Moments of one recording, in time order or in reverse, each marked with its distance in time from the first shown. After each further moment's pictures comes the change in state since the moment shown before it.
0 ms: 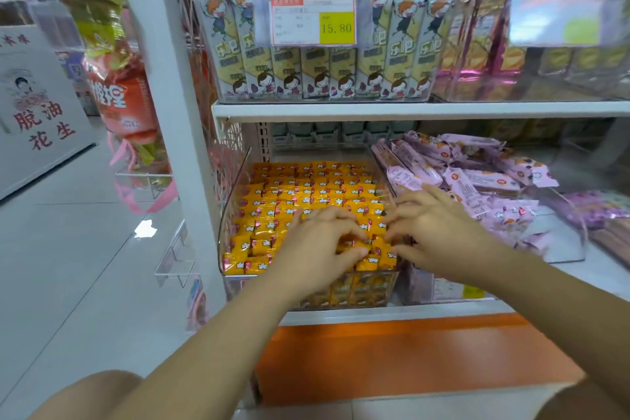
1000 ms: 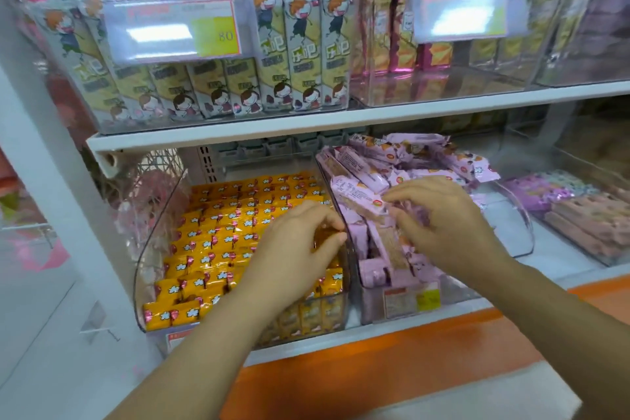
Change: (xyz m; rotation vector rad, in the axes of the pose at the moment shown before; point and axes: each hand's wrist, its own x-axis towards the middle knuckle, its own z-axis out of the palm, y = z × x) left_hand 0.045 0.032 0.014 -0.168 0.182 0.128; right_hand -0.028 0.059 0.010 0.349 0.586 0.226
